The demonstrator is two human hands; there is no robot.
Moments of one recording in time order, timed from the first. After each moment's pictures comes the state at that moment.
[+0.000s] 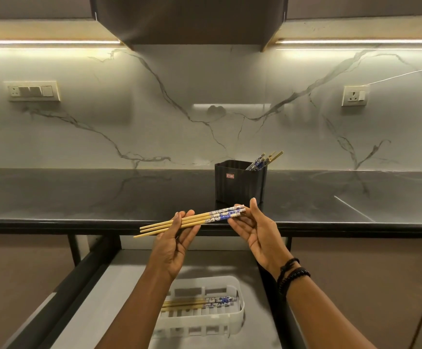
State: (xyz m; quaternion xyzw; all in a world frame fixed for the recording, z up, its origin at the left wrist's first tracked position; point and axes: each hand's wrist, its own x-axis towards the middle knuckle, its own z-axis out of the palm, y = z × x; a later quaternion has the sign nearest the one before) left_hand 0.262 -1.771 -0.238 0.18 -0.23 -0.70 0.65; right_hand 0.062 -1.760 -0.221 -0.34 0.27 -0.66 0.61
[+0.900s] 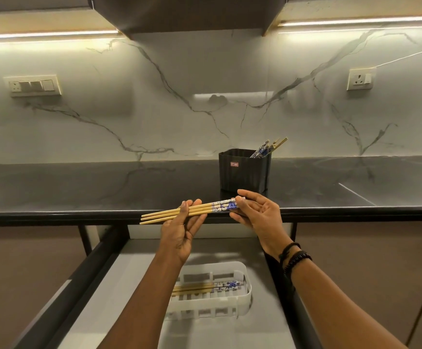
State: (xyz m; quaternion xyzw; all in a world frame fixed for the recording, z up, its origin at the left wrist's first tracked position) left_hand 0.260 -1.768 -0.234 0.22 -0.25 -0.68 0.65; right_hand 0.072 -1.750 -0.219 -0.49 0.33 -0.65 0.48
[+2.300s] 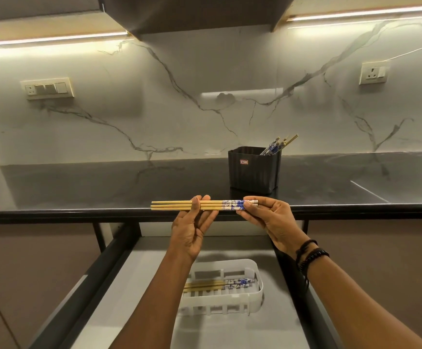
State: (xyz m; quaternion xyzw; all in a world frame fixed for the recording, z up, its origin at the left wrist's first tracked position) left_hand 0.264 -1.767 -0.236 0.19 -0.27 -0.68 0.65; right_hand 0.063 -1.754 -0.224 -0.48 0.30 -0.60 0.57
